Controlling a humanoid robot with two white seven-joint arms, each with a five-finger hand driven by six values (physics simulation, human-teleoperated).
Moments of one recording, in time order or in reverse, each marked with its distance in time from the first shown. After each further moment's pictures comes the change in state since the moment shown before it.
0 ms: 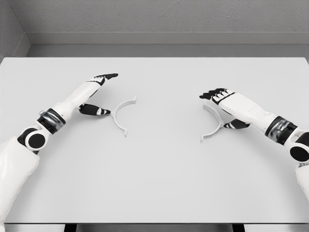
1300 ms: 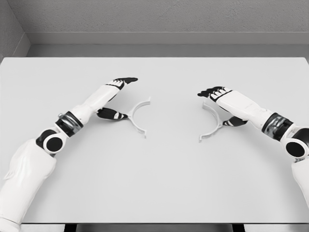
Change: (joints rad) left arm 0.025 -0.087 0.000 -0.062 -0.077 0.000 -0.001; right arm -0.041 0.018 0.020 0.045 0.015 0.000 0.000
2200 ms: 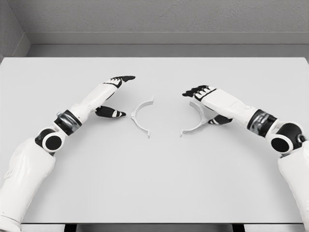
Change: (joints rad) left arm -0.011 -0.004 0.016 0.033 -0.004 0.000 0.001; right arm -0.048 0.039 0.079 0.004 0.008 0.011 0.000
